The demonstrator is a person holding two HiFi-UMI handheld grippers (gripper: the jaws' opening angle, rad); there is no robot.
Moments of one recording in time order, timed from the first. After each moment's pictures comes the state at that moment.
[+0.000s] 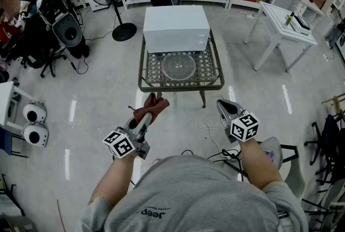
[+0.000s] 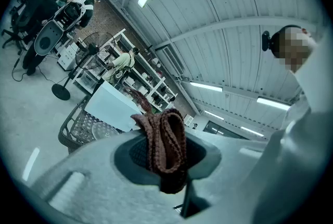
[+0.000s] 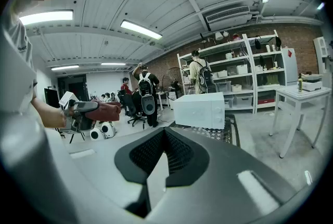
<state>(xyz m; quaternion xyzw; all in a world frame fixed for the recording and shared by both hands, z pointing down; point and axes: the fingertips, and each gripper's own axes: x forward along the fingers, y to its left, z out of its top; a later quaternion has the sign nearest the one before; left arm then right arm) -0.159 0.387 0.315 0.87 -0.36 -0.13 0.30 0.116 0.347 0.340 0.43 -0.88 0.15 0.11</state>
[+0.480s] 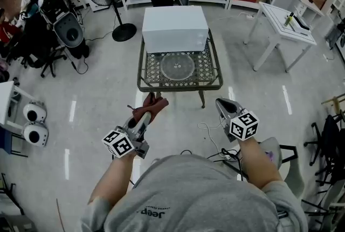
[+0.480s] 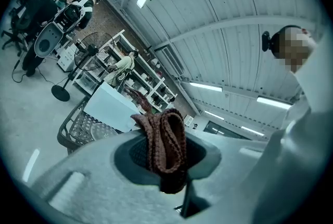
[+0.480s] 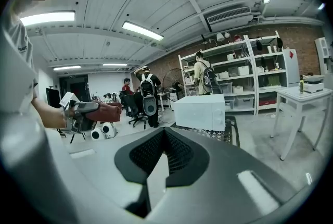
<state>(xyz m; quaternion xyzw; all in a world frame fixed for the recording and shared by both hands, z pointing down) -0.151 0.391 0.310 0.87 -0.36 -0.14 0.30 0.121 0.349 0.334 0.43 -0.89 0.15 0.10</state>
